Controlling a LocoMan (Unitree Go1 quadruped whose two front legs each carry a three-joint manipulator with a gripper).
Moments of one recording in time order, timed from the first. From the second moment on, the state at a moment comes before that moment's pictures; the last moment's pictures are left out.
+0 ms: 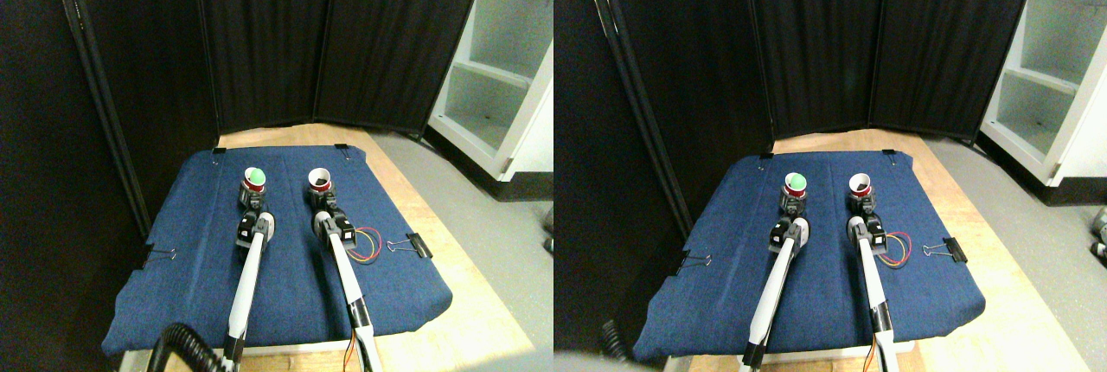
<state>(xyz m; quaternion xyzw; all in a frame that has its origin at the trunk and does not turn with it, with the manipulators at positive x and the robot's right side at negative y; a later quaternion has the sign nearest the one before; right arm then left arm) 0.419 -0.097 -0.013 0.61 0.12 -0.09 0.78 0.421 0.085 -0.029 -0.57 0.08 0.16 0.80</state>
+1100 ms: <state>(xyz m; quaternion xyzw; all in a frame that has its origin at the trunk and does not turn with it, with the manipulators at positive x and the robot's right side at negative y) 0.414 -0.095 -0.006 0.62 0.21 -0.12 0.74 0.413 0.091 -0.032 -0.58 0.13 0.15 0.79</state>
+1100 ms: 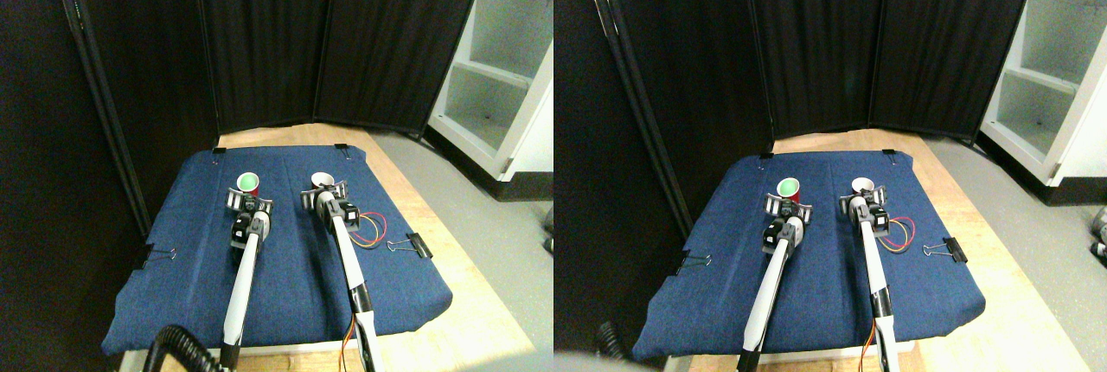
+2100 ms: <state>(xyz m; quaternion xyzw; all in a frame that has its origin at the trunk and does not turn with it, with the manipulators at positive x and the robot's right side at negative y) 0.370 -0.110 0.032 0.62 0.18 -0.04 0.77 0.350 0.090 0.032 -0.35 0.19 0.00 0.92</state>
